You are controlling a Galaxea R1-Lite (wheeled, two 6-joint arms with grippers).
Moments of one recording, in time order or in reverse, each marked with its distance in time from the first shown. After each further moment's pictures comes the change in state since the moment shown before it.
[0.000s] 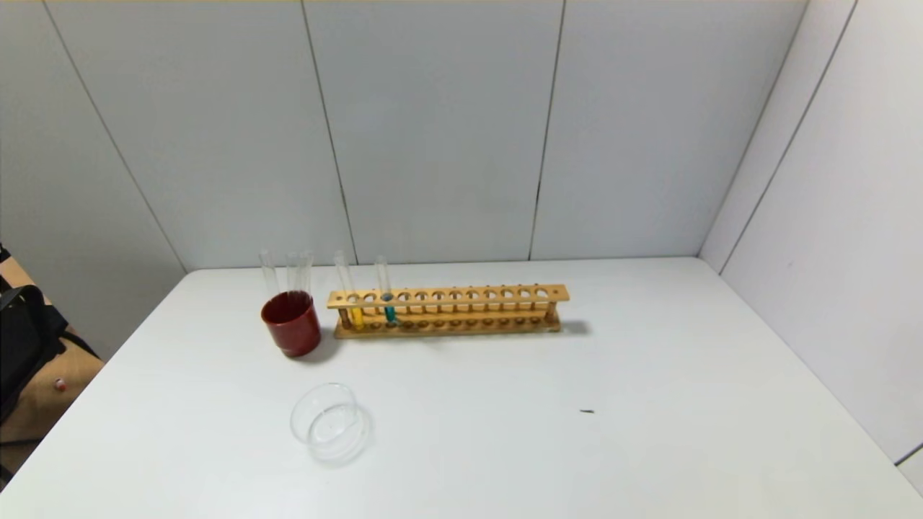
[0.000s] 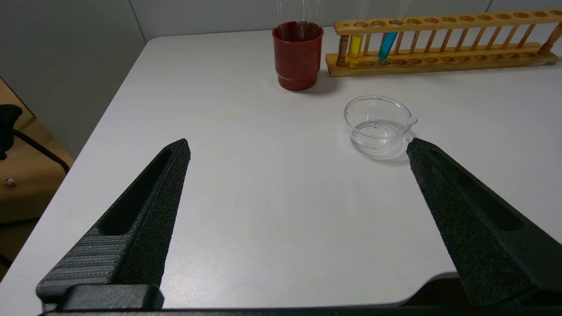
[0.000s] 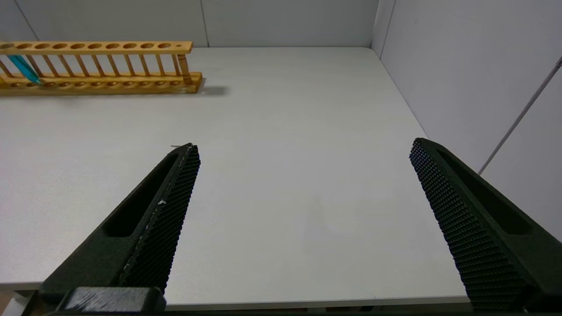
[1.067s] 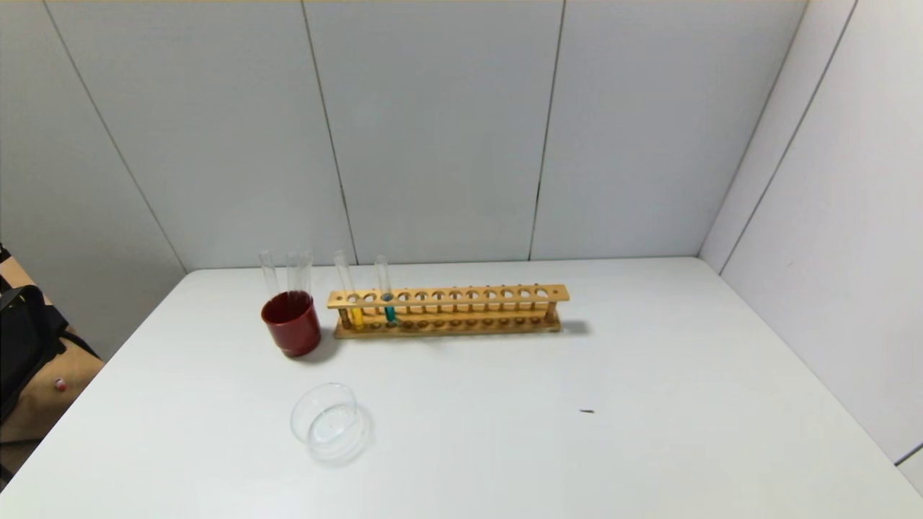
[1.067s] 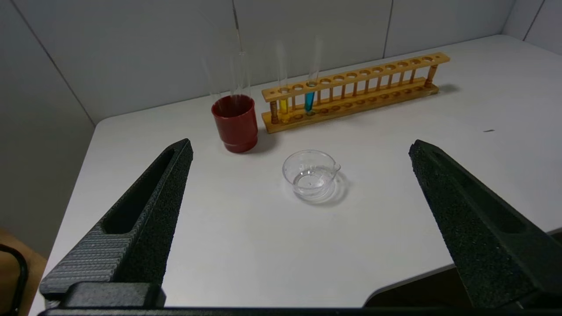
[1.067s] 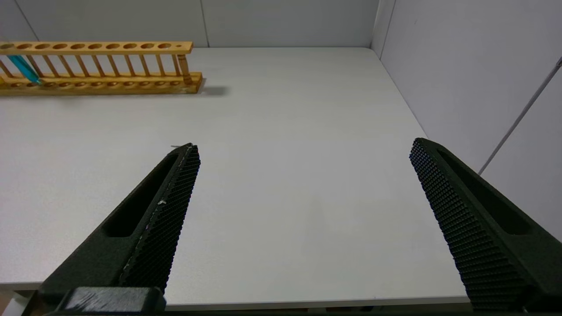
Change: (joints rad) left arm 0.000 0.183 -0.367 0.124 -0.246 0.058; right arm 0.000 0.000 0.000 -0.001 0.000 0.000
